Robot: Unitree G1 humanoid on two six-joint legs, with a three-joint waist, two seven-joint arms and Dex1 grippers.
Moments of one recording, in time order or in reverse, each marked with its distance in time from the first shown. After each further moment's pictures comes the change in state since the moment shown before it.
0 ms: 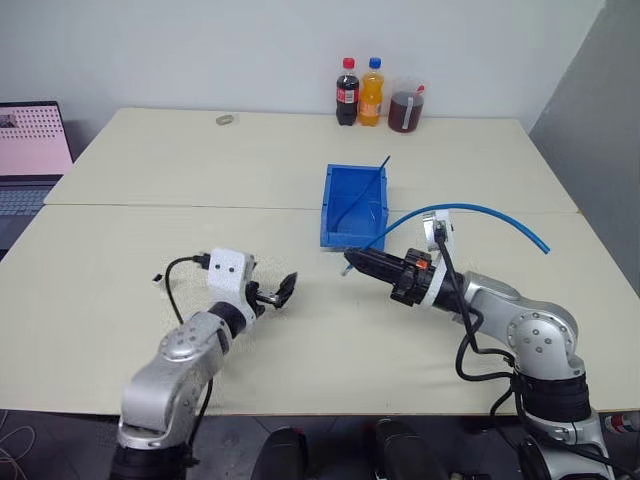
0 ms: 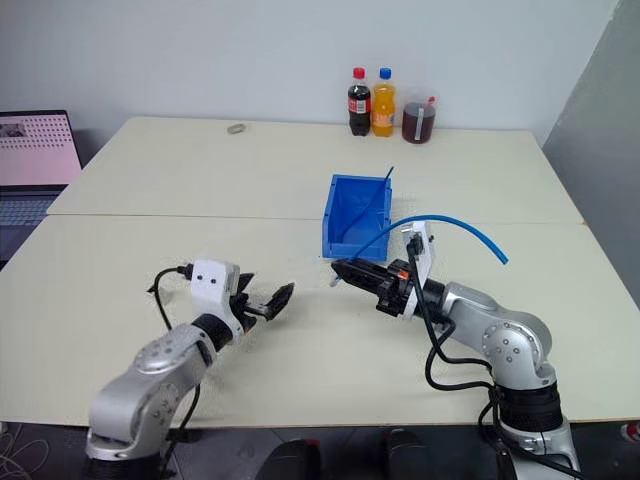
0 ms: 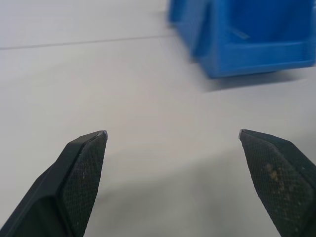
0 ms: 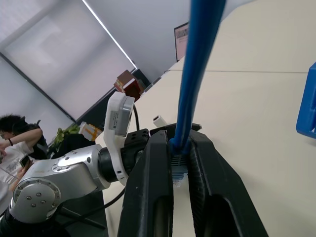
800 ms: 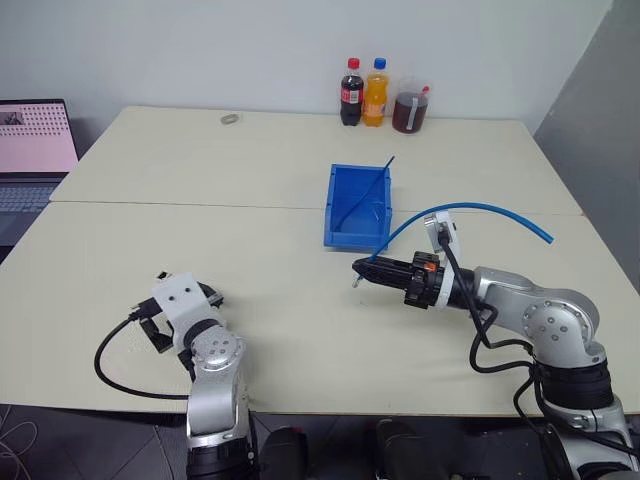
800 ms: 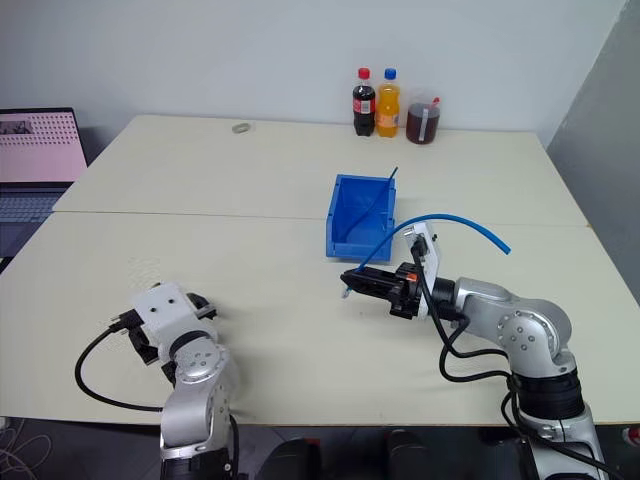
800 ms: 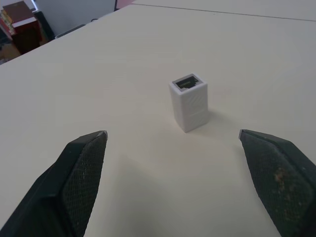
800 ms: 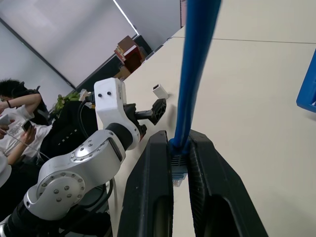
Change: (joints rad) left arm -0.043 -0.405 0.139 0.190 0.395 -0.213 0.787; right arm -0.050 -0.118 -0.001 0.030 0.008 0.091 0.083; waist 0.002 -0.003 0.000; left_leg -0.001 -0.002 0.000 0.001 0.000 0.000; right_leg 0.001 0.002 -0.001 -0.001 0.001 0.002
